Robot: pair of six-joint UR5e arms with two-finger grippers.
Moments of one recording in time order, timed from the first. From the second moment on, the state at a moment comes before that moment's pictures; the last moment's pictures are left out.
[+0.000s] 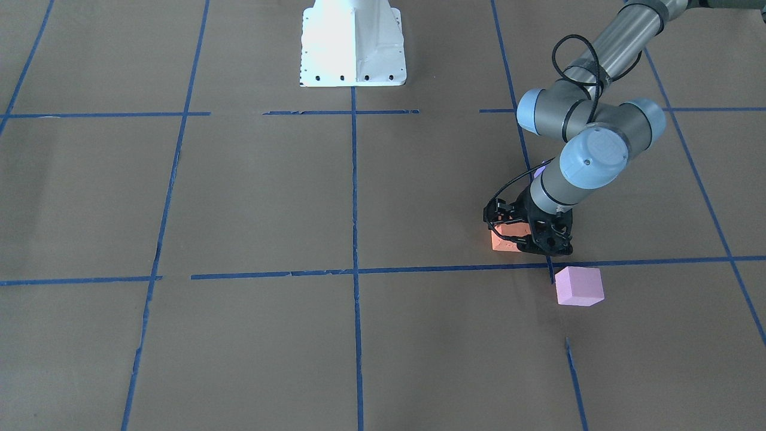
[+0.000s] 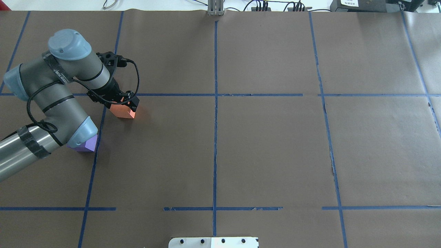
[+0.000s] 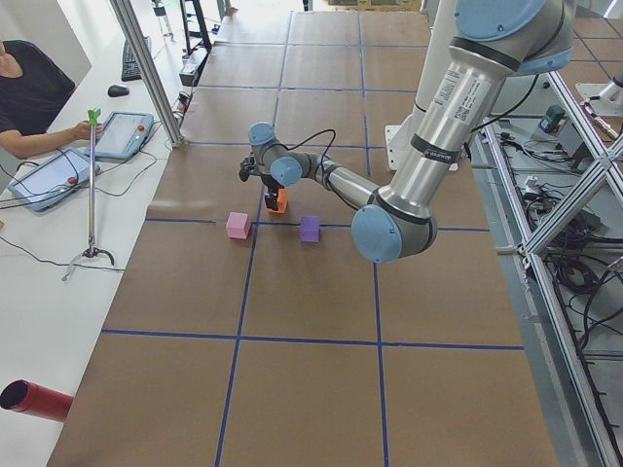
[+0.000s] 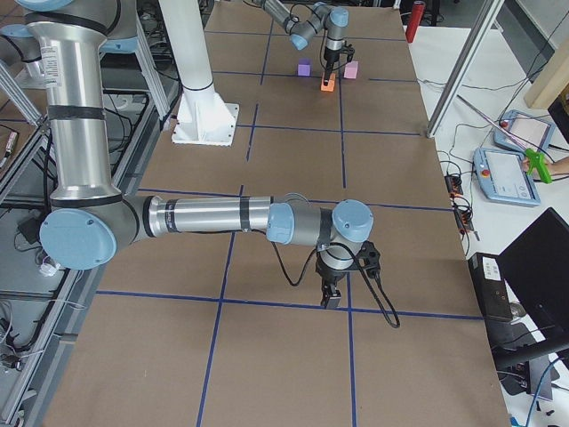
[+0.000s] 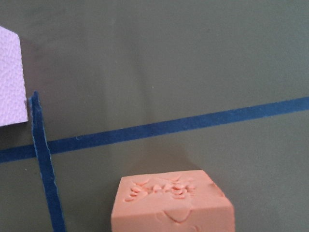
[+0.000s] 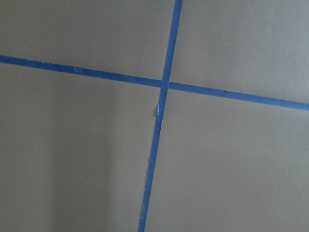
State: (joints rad) left arm -0.82 -2.06 -1.45 -1.83 -2.19 -0.77; right arm 1.52 -1.52 1.60 -1.72 2.29 -0.16
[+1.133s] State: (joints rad) left arm -0.88 -2.08 -1.54 -1.73 -2.19 -0.78; right arm 1.52 -1.52 1.60 -1.72 2.29 -0.16
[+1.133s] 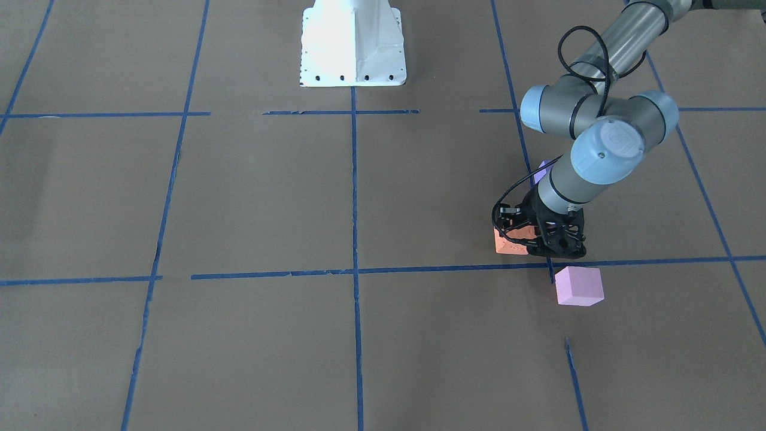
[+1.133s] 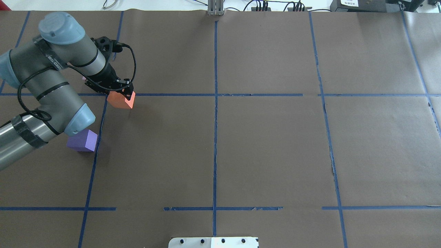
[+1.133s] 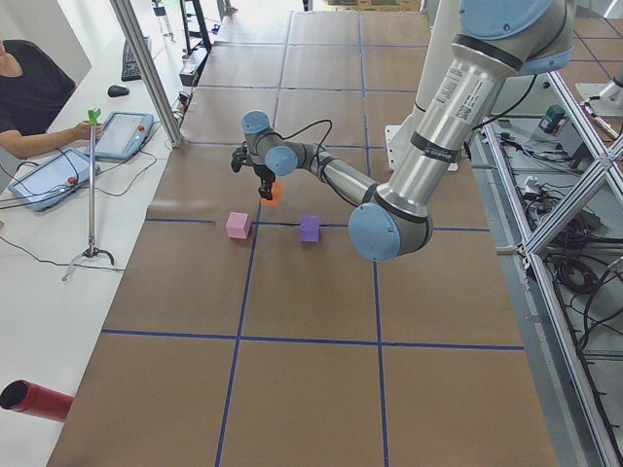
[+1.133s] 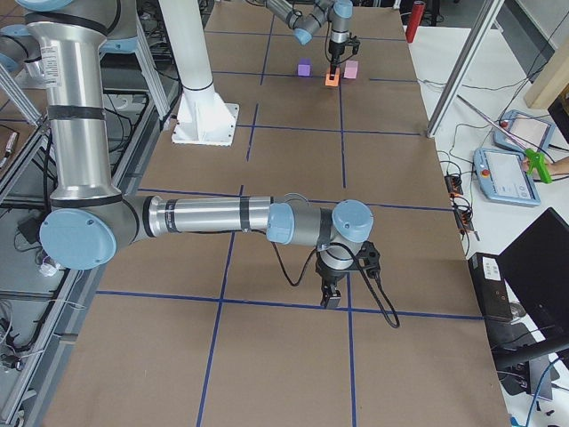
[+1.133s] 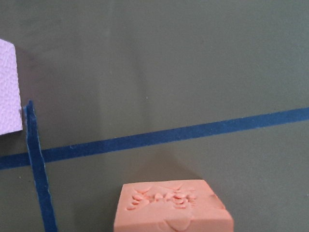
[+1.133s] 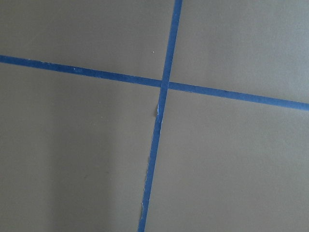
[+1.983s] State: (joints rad) left arm -1.03 -2.04 -1.77 -1.38 -2.19 -0.48; right arm 1.52 -1.52 1.60 -1.72 2.29 -0.16
